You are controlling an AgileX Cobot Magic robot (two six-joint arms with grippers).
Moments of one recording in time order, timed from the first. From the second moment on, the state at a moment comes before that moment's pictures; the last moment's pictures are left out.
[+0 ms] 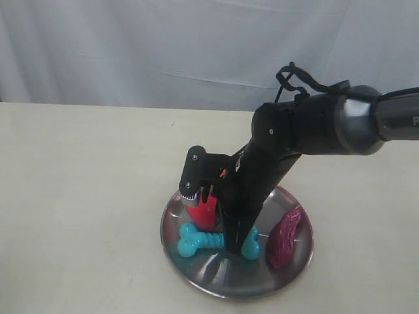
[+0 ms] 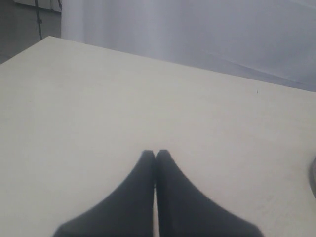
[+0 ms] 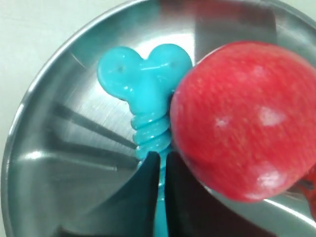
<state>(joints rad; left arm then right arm) 0.07 0.00 0.00 -0.01 0.35 -0.17 0.20 1.92 -1.22 0.21 0.66 -0.96</state>
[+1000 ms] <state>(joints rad) 0.07 0.00 0.00 -0.01 0.35 -0.17 0.20 2.02 -1.22 0.22 0.59 -0.96</state>
